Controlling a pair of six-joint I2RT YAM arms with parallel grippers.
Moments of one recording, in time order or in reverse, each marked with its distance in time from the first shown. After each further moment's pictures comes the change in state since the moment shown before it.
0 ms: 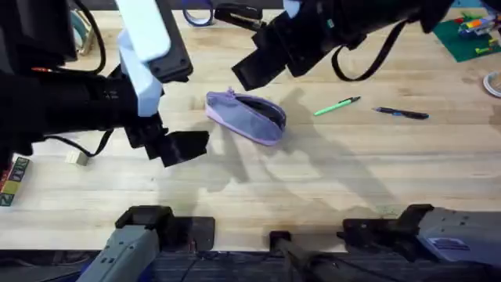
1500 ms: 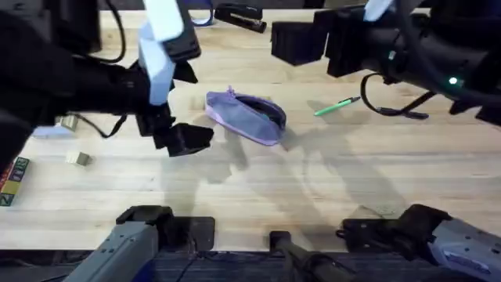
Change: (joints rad) left arm 0.000 0.127 0.000 0.026 0.037 0.039; right arm -0.085 -0.428 -0.553 0.594 0.163 0.279
